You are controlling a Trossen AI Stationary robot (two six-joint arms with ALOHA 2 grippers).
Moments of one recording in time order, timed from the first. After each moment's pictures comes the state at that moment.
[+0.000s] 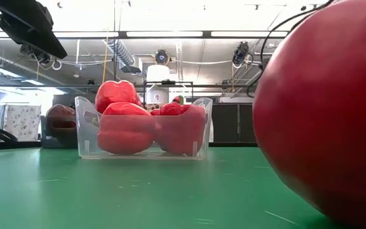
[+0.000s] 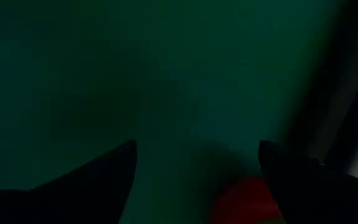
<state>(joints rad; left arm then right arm) -0.76 1.33 0.93 -0.64 -0.67 -0.95 -0.60 1.44 0.78 -0.98 0.28 0.63</state>
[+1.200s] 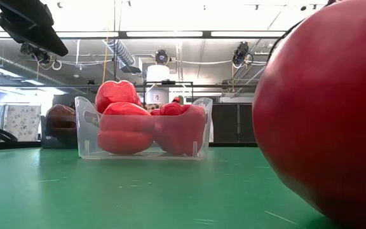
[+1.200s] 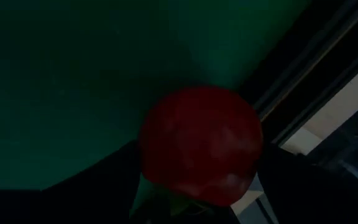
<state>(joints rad) -0.77 1.33 0.93 -0.62 -0.68 -0.95 -0.52 1.46 0.73 -1.26 0.15 0.51</state>
